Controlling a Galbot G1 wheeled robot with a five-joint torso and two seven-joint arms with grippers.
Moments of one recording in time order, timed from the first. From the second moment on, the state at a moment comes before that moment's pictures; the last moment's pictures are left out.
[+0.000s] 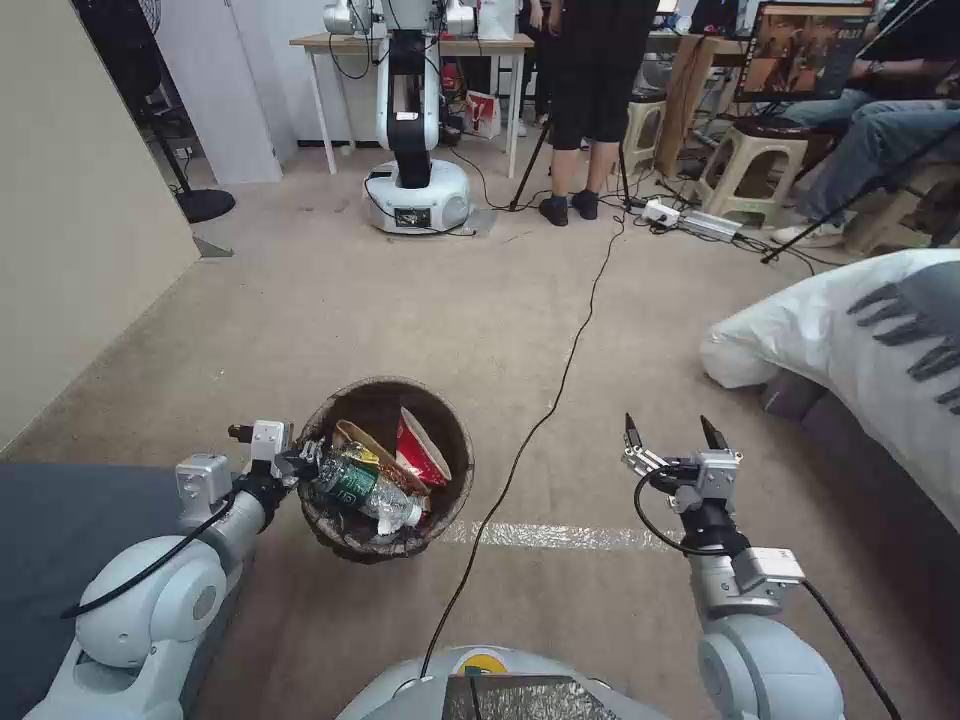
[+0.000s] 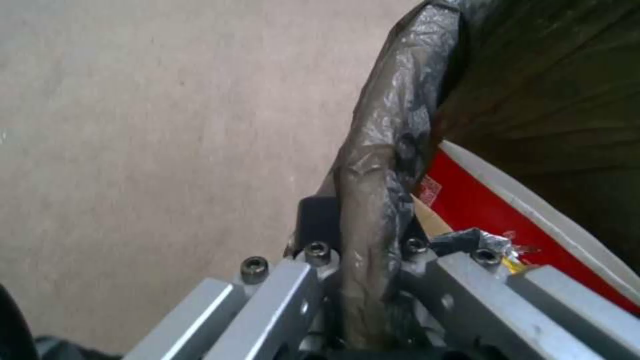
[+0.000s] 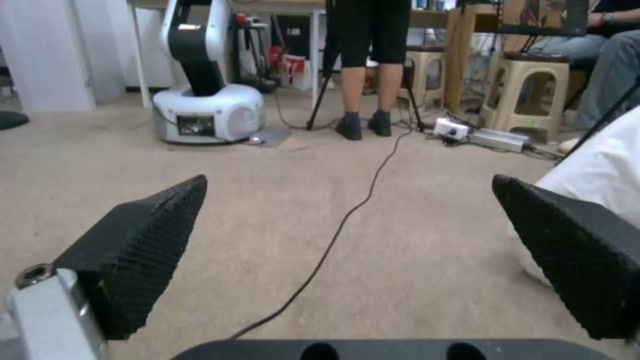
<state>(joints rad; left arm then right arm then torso) 1.59 -1.20 -0.76 -2.36 -0.55 0.73 0.00 -1.76 1.45 0.66 2.30 0.15 0.01 0.04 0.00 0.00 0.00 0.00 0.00</state>
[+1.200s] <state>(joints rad) 1.57 -1.25 -0.73 -2.16 -0.68 0.74 -0.09 -1.73 1.44 0.61 2.26 0.14 0.01 0.04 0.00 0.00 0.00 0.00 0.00</state>
